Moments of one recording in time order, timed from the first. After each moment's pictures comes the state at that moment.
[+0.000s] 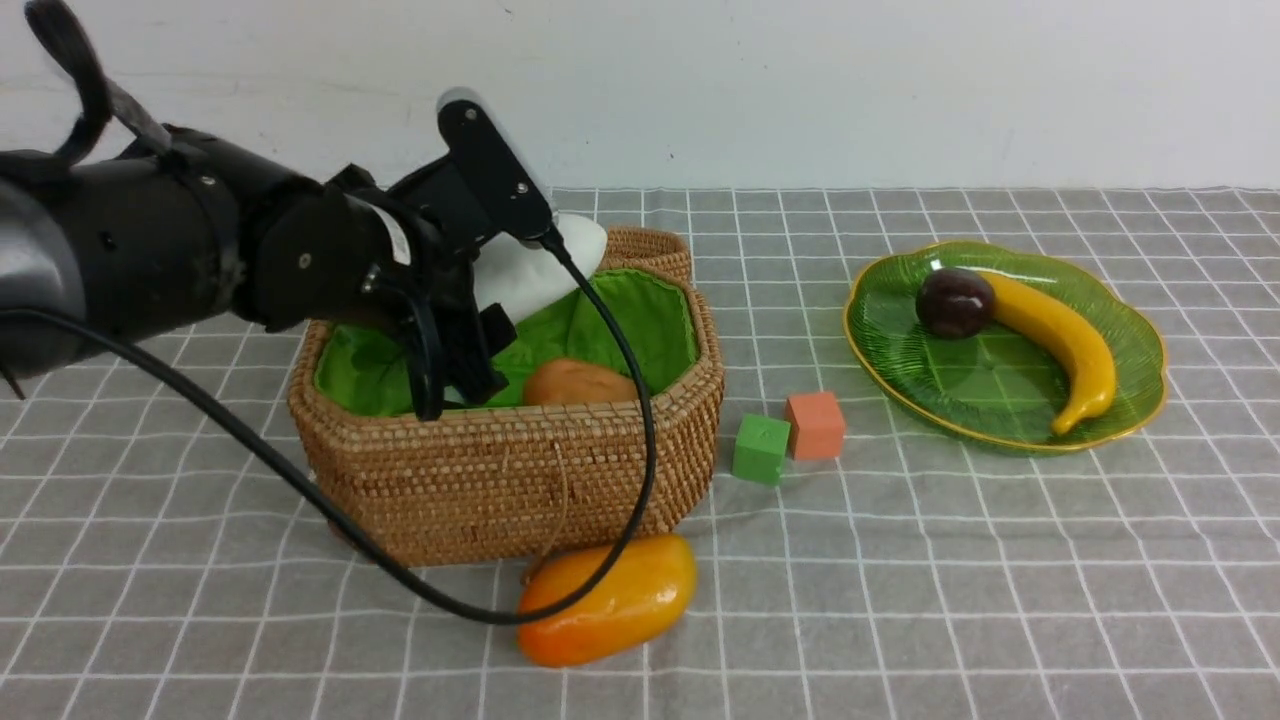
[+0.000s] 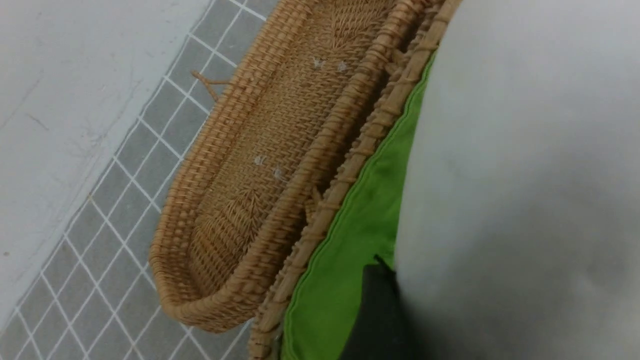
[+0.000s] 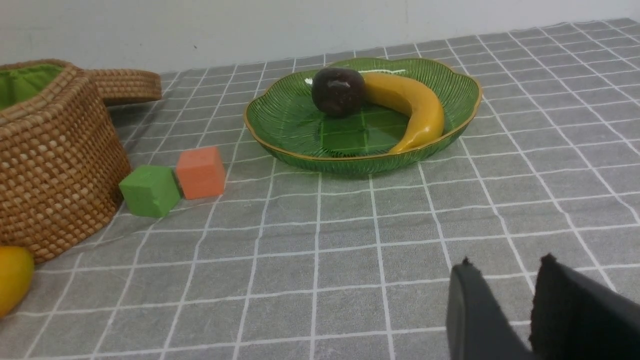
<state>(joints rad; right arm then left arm) -0.06 -0.01 0.03 0.35 0.23 -0.23 -0.37 1.69 -1.24 0.18 0.29 0.49</state>
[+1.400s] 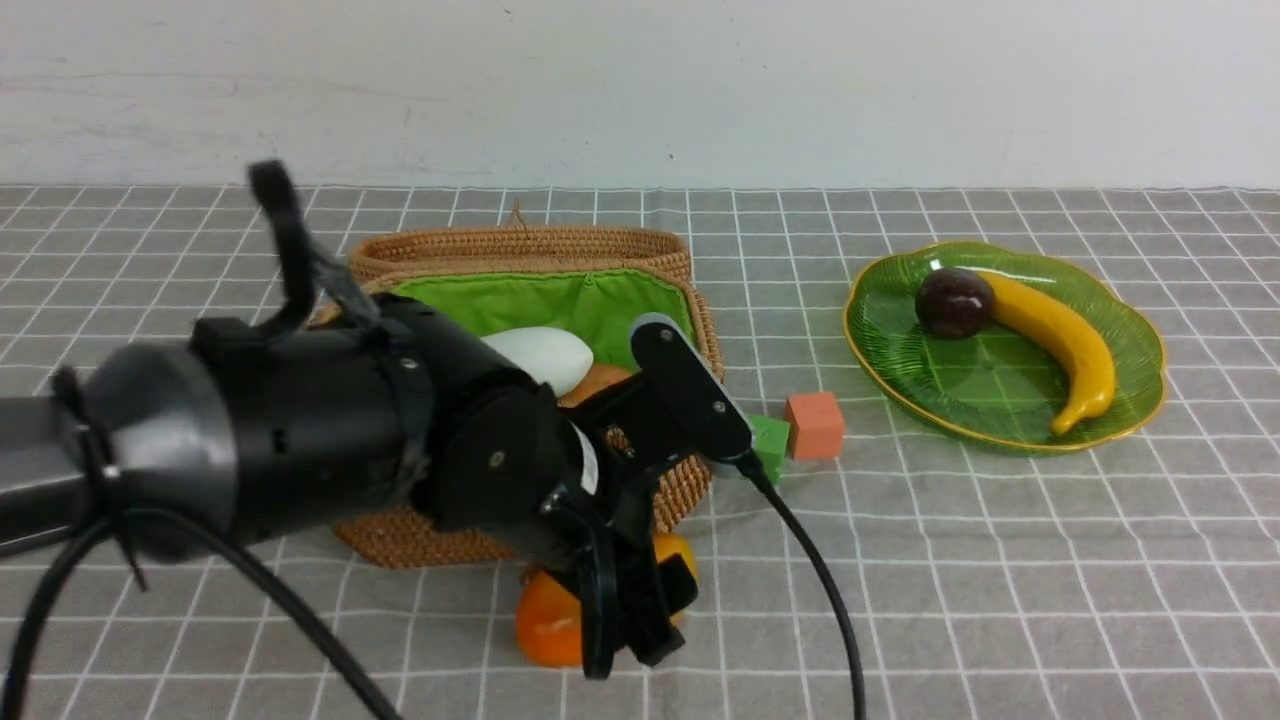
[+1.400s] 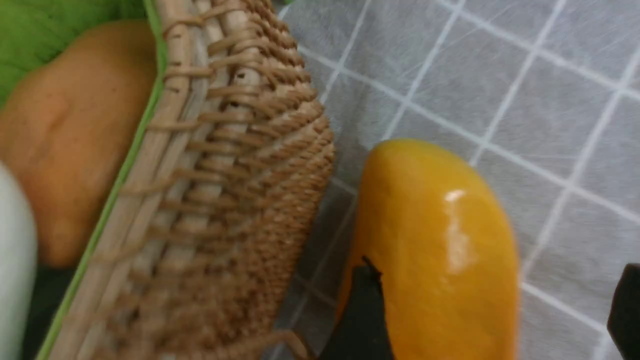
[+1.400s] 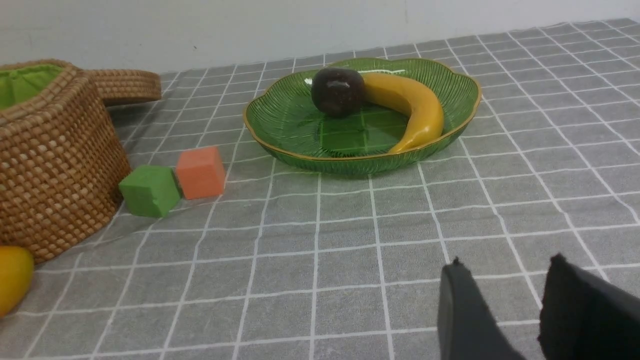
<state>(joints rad) -0.06 -0.01 0.03 0.35 0.23 -0.23 -0.71 1.69 -1.11 0.07 0.49 0.31</state>
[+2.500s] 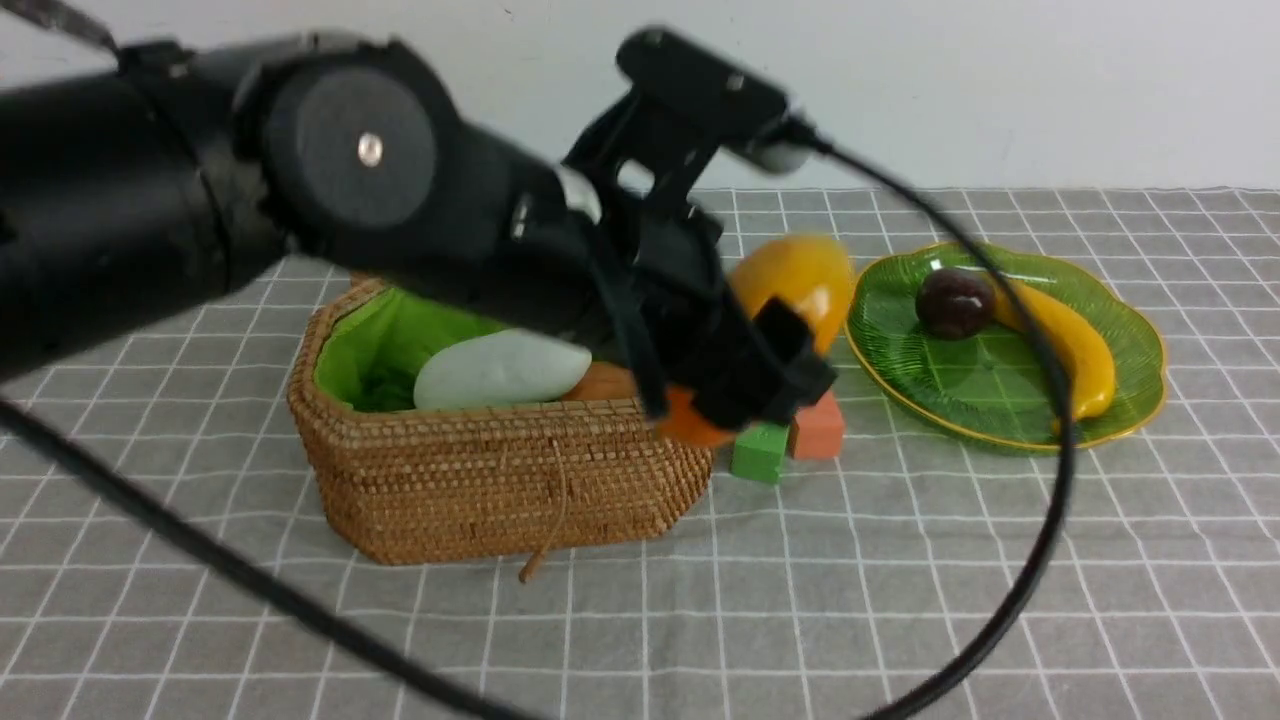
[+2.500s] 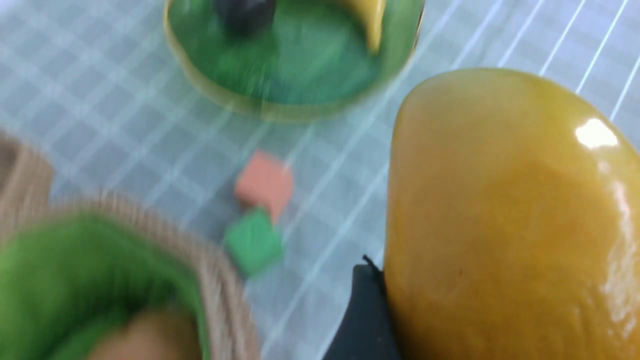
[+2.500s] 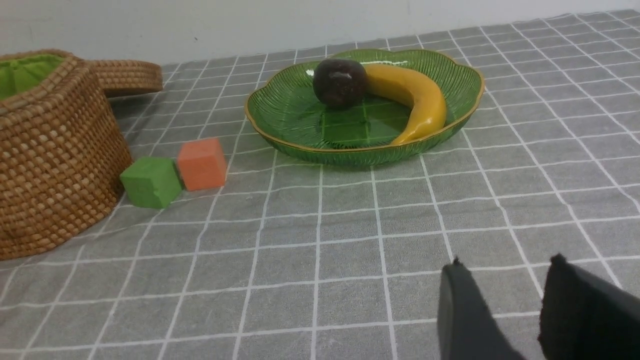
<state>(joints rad) -0.06 -0.01 0.03 0.35 0.25 -0.23 -0.69 1.59 -1.47 -0.38 0.60 0.46</state>
